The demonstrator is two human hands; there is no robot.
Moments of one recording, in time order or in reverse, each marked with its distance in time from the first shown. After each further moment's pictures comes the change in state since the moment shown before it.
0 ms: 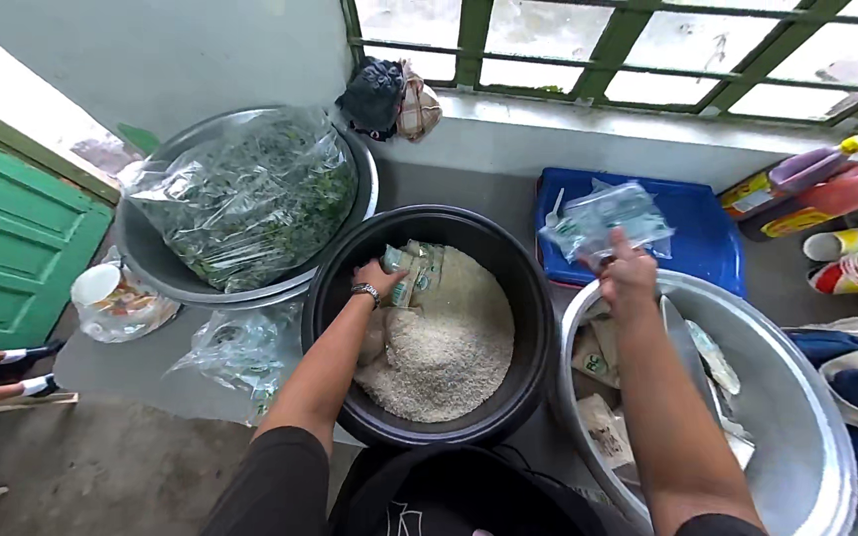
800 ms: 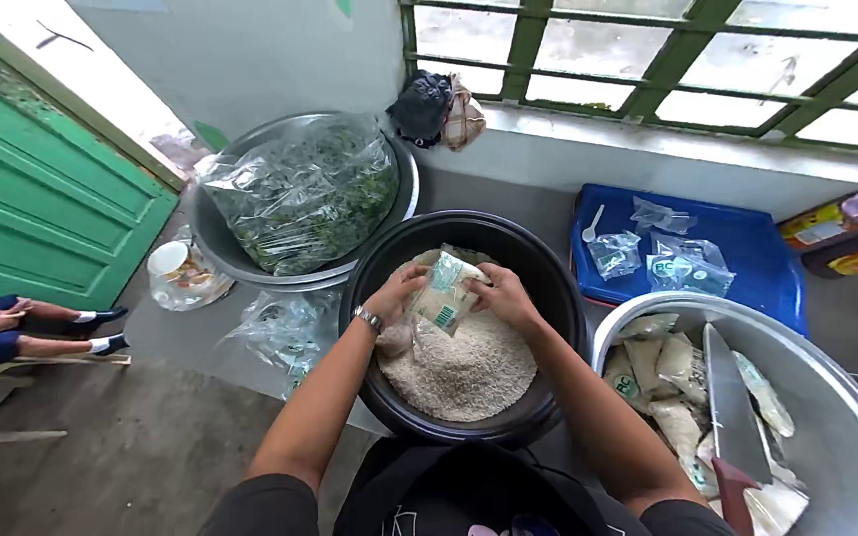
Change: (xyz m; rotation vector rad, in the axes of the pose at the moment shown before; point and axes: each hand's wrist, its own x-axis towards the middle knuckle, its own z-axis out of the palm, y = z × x) left_hand -0.074 -0.039 -0.016 -0.941 -0.340 0.416; right_hand -0.115 0.061 0.133 -0.560 -0.908 -0.064
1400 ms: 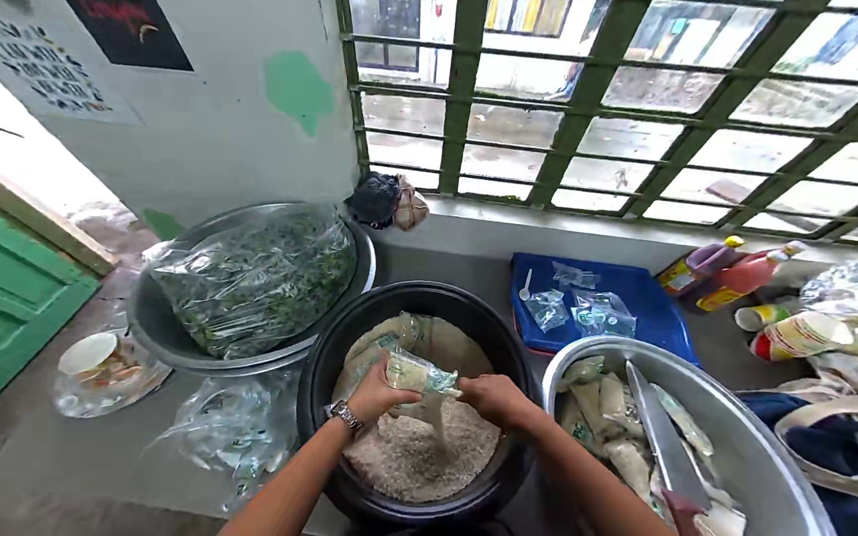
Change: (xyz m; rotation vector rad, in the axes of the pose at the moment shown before) left_hand -0.027 0.000 0.042 0.234 0.003 0.018; right_hand -0.062 0.034 -0.037 -1.035 -0.328 -0.063
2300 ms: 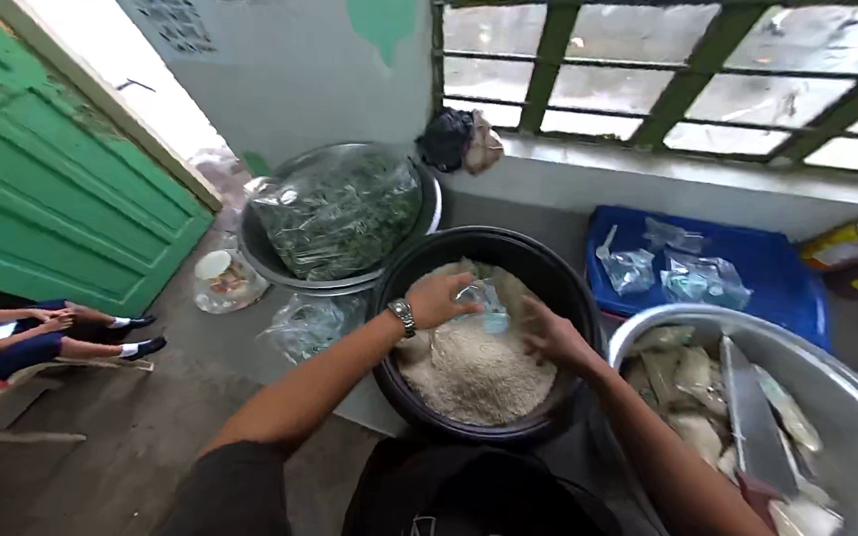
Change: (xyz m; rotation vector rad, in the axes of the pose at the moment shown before) left_hand -0.015 0.099 -0.017 0.843 -0.140 0.142; right_hand -0.008 -0.010 -0.003 0.654 0.097 0.165
